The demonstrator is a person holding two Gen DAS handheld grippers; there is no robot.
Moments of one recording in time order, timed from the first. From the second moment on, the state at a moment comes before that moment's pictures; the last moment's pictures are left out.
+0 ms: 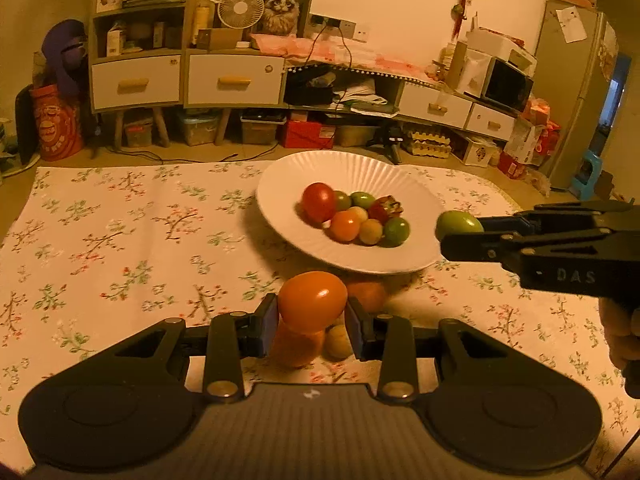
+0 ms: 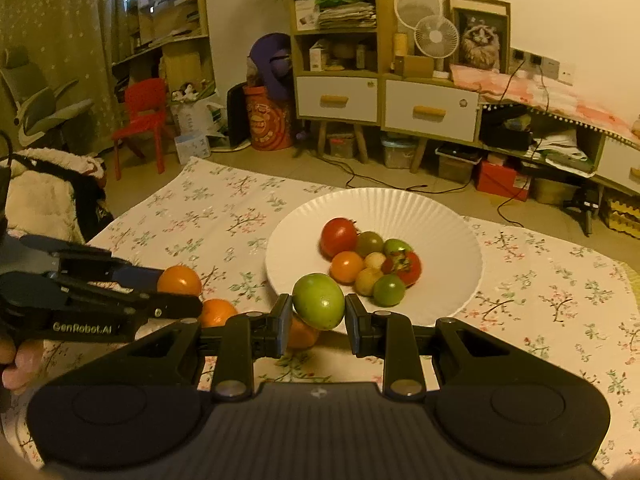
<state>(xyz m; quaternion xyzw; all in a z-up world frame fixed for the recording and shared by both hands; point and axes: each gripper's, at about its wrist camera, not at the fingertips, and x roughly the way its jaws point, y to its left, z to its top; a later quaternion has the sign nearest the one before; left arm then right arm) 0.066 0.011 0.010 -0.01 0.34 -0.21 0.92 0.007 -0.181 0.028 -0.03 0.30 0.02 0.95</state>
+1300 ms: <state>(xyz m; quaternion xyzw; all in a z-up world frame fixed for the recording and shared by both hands) 0.125 -0.063 -0.011 0.03 0.35 -0.23 0.91 0.057 -0.250 0.008 -0.02 0.34 -0.02 0.94</state>
